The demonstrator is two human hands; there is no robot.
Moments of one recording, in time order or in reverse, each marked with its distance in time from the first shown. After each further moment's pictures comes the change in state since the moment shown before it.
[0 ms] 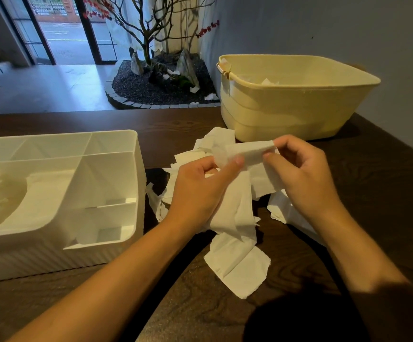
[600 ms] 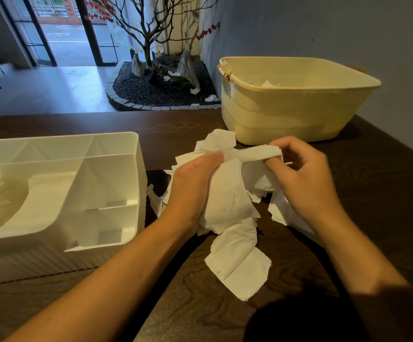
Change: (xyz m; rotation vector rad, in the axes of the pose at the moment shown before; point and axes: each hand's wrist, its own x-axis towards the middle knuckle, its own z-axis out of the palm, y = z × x) left_hand 0.003 0.006 -0.005 -0.299 0.063 -0.247; right_hand 0.002 0.004 0.002 -0.107 0.066 -0.018
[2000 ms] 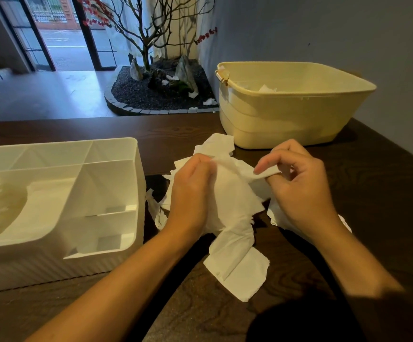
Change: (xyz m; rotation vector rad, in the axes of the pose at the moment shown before) left_hand 0.001 -0.011 -0.001 0.203 0.015 0.359; right_hand -0.005 0.001 0.004 -0.015 -0.024 -0.093
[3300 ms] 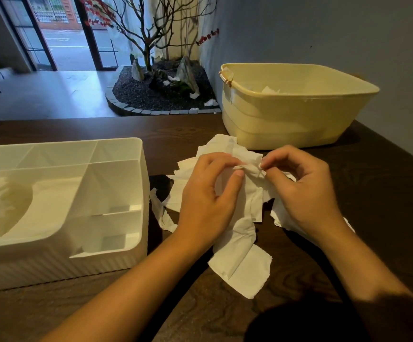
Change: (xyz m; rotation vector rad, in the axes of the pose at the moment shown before) left_hand -0.007 -0.011 0.003 0.311 -0.056 0.325; right_hand 0.001 0.003 0.000 0.019 -0.004 -0.038
